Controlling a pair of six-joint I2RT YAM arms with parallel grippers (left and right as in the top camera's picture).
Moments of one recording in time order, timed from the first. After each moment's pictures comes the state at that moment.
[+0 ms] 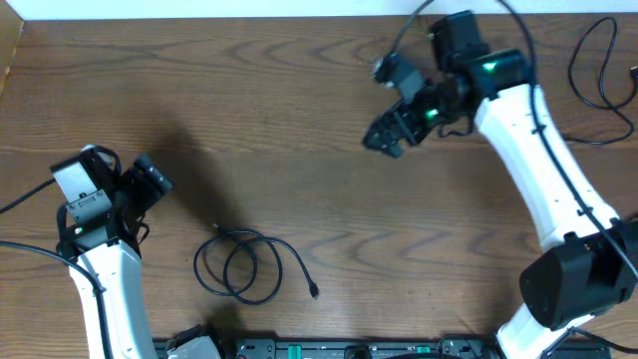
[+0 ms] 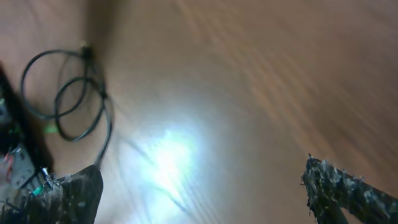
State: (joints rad) left arm 0.46 1.16 0.85 -0.61 -0.02 -0.29; right arm 0.35 1.83 1.72 -1.10 -0.52 -0.38
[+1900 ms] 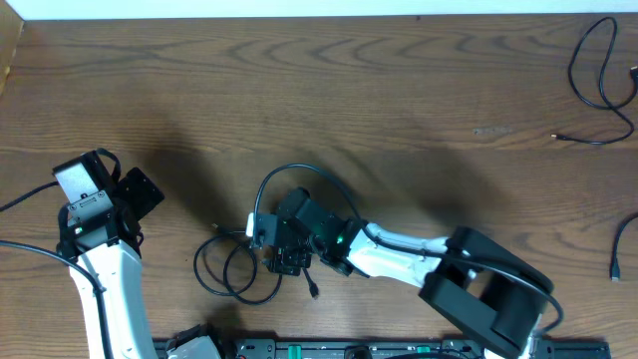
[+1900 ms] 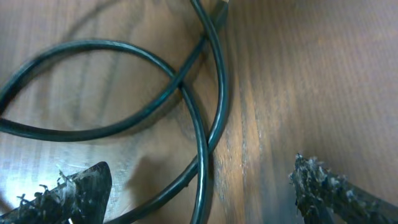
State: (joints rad) left arm 0.46 1.16 0.85 -0.64 -0.16 -0.25; right arm 1.01 1.95 0.99 0.14 -0.25 -0.36
